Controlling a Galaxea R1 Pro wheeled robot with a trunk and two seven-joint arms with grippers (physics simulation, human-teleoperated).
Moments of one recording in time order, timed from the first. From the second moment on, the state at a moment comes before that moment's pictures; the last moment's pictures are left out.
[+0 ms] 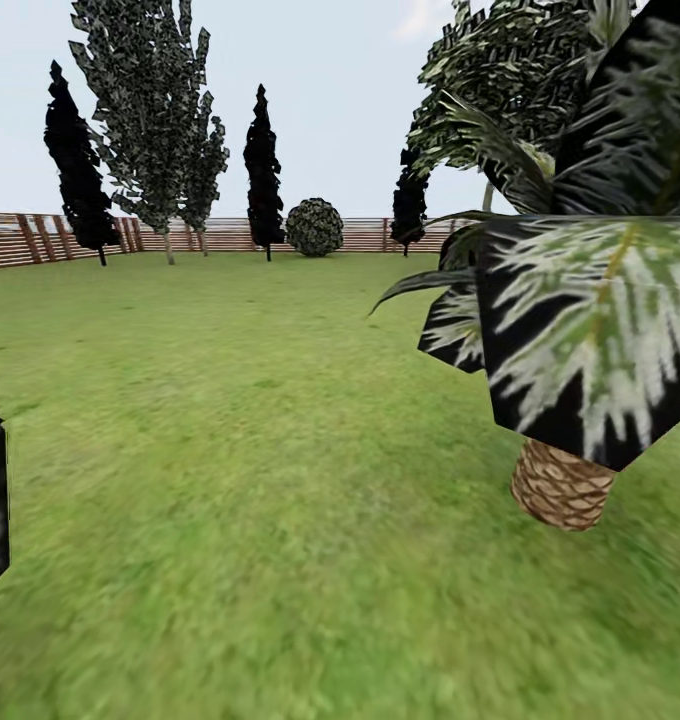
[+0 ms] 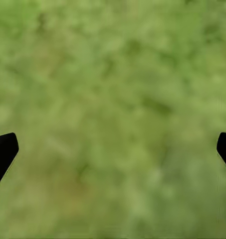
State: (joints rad) left arm -0.24 0.10 0.02 -0.24 0.01 -0.29 -0.01; right arm -0.06 -0.04 0.00 -0.51 0.00 -0.35 0.00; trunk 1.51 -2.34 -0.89
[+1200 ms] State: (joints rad) left arm -0.24 0.10 0.02 -0.24 0.01 -0.29 -0.01; right arm -0.07 -0.03 0.00 -0.51 0.00 -0.35 0.00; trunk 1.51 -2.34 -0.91
